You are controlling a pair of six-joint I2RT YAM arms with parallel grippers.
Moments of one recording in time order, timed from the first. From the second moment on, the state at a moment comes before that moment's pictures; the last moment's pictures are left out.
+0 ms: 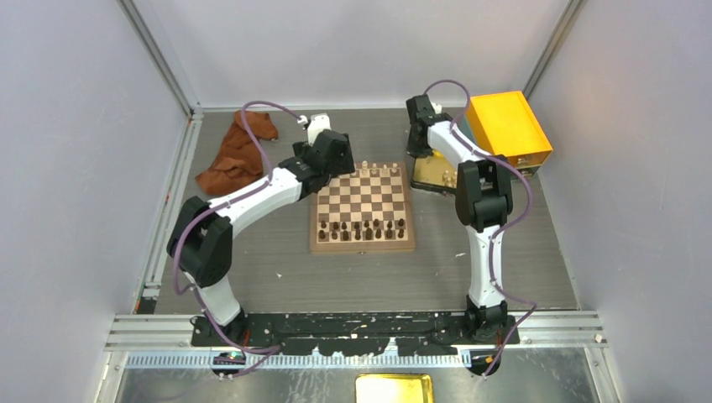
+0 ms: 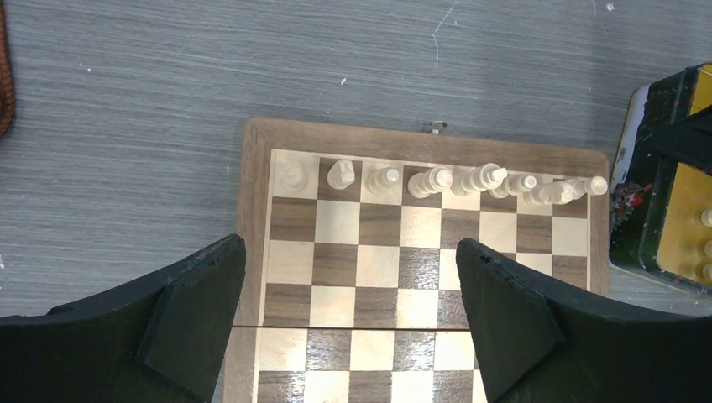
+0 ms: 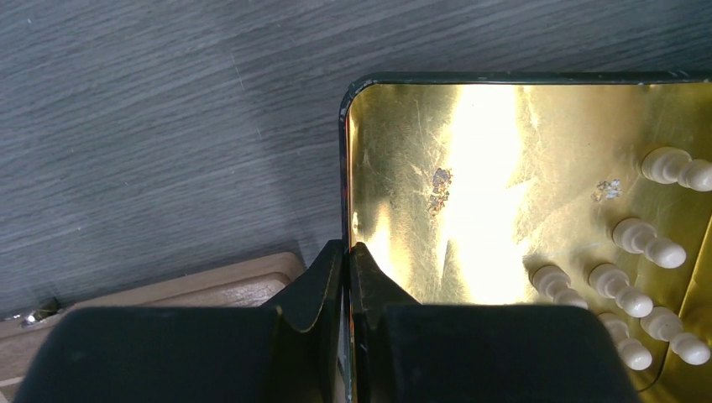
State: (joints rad) left arm -0.67 1.74 1.35 -0.28 -0.52 -0.60; right arm 0.25 2.22 1.84 -0.64 0.24 0.44
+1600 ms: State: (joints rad) left arm -0.55 1.82 1.39 -0.22 -0.45 -0.58; right arm 0.28 2.38 2.10 -0.69 0.35 0.54
